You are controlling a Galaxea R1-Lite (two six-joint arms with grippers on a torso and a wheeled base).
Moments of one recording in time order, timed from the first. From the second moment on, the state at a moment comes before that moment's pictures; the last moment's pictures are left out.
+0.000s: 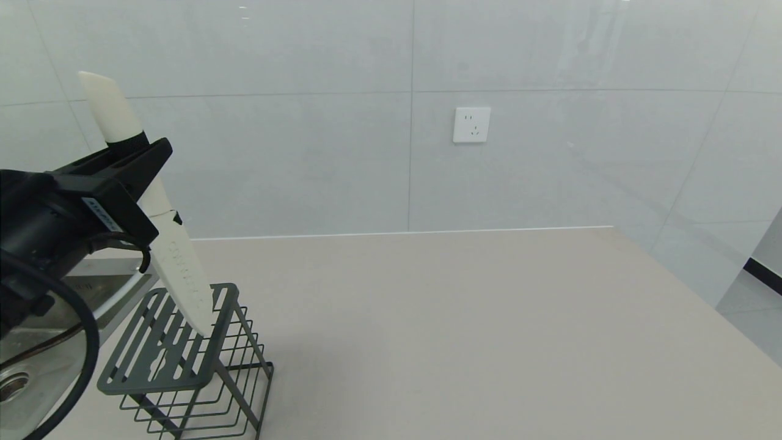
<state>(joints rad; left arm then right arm) -0.62 1.15 -0.55 -0.85 0.45 0.12 0.00 0.00 0.00 -0.07 0.16 -0.08</state>
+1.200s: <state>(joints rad) -0.61 1.16 -0.51 -0.85 0.47 0.11 0.00 0.00 0.00 -0.07 0.16 -0.08</state>
